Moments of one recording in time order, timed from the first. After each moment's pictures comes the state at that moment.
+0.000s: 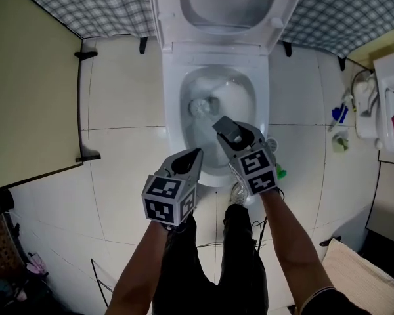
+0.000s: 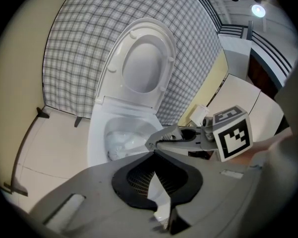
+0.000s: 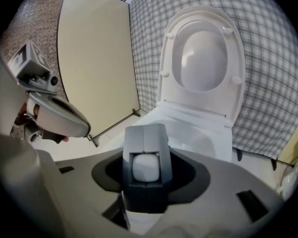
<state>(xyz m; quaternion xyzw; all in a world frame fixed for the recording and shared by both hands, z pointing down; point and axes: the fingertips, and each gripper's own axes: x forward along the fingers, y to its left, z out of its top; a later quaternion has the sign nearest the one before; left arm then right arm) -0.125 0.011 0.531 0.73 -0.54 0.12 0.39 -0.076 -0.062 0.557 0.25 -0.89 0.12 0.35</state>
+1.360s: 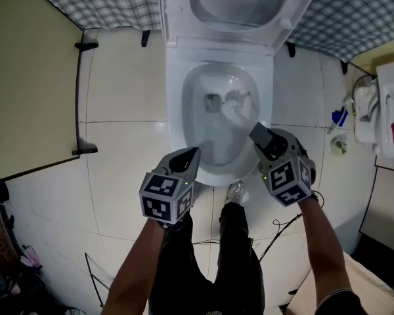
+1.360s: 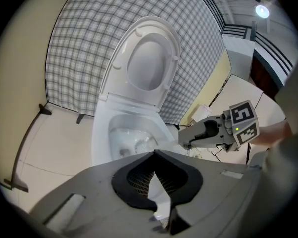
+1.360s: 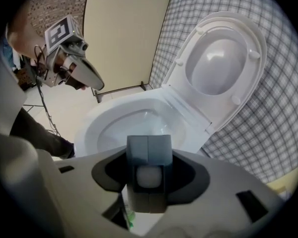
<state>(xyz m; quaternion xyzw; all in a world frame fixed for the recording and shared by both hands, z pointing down) -0.136 0.016 0.543 0.72 -0.55 0.12 0.40 0.014 -0.068 0.544 0.17 -0.83 -0.06 0.52</state>
